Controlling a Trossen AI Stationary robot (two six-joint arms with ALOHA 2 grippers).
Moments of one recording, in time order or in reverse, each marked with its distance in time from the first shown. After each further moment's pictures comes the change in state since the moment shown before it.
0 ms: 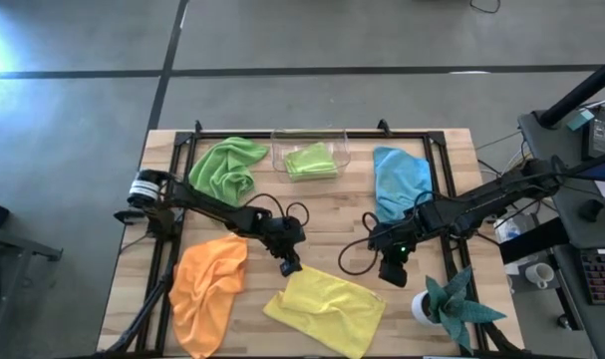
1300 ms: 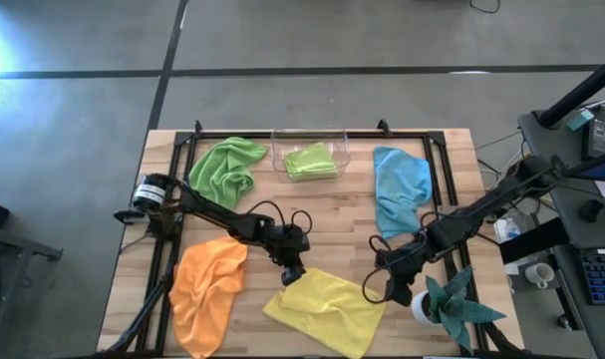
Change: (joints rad) left arm -0.053 0.043 0.014 0.126 0.004 0.058; right arm 0.220 0.007 -0.178 0.362 0.066 0.371
